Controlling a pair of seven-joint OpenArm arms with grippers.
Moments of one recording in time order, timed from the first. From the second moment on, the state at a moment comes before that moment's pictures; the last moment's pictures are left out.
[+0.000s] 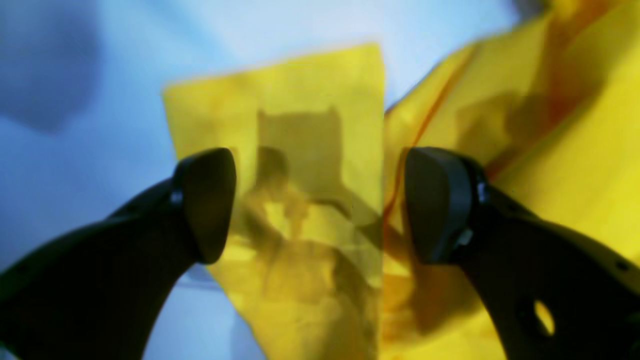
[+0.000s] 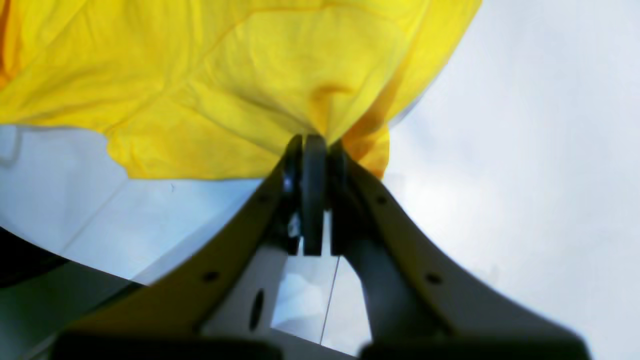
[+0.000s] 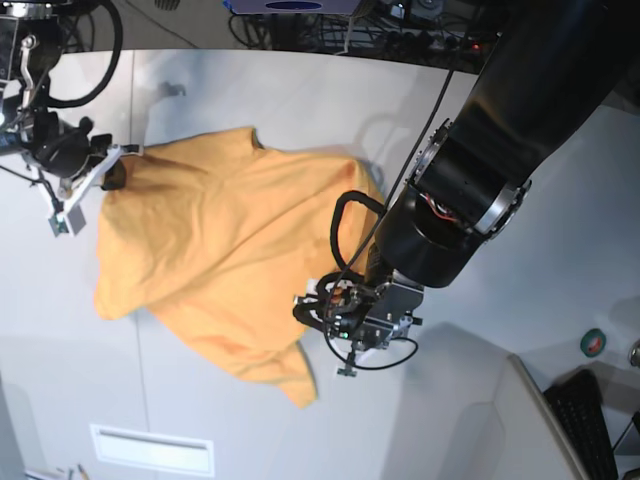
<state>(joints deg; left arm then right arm) -42.5 4.0 37.8 17.9 -24.3 10.7 32.9 -15.8 12.2 16.0 95.5 27.6 21.0 -57.8</state>
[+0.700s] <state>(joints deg) -42.8 3.8 37.7 17.8 -24.5 10.7 32.9 -15.8 12.2 16.0 95.5 27.6 21.0 -57.8</state>
